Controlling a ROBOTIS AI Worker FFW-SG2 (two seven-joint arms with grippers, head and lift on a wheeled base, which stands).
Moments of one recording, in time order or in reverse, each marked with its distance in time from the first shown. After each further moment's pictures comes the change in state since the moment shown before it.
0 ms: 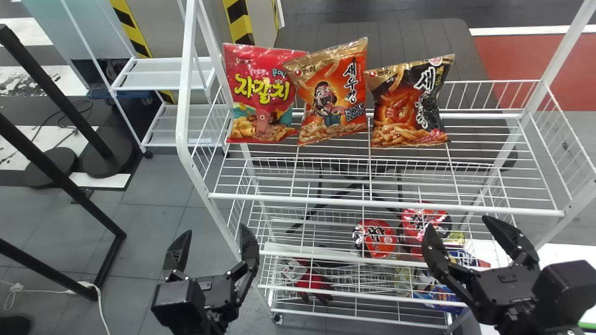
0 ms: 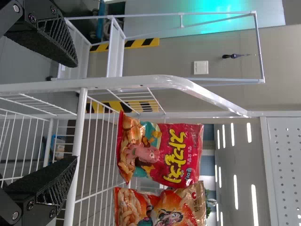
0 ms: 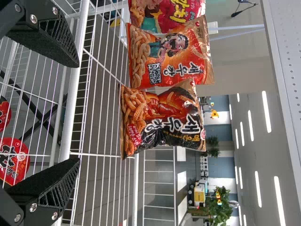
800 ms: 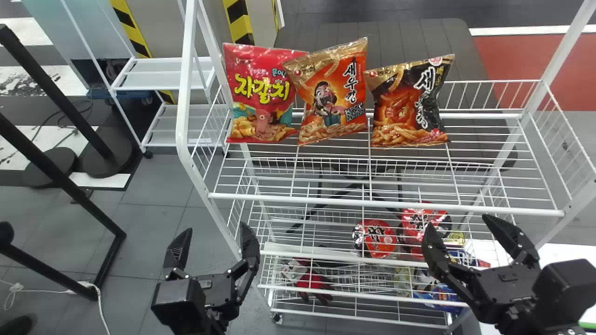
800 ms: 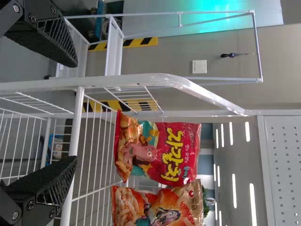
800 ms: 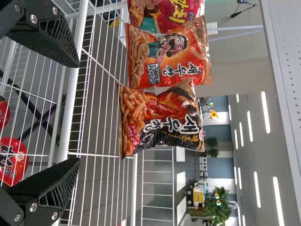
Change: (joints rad) left arm 0.000 0.002 -0.002 -0.010 -0.004 0.004 0.000; right arm -0.002 -0.004 0.001 -0.003 0.000 0.004 0.000
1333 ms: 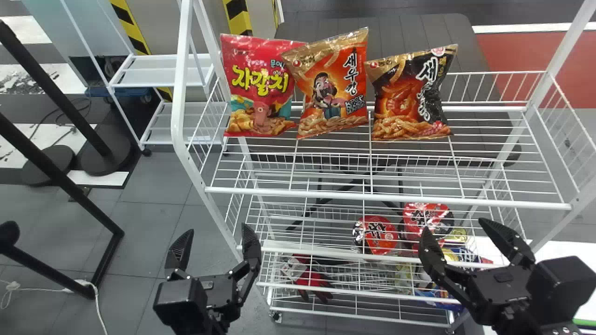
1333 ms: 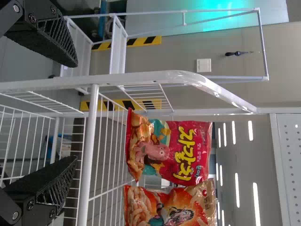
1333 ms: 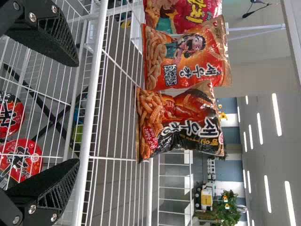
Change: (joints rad) left arm 0.002 0.000 -0.002 -0.003 -0.002 0.010 0.001; right arm -0.002 -0.003 0.008 -0.014 0.004 0.051 -0.005
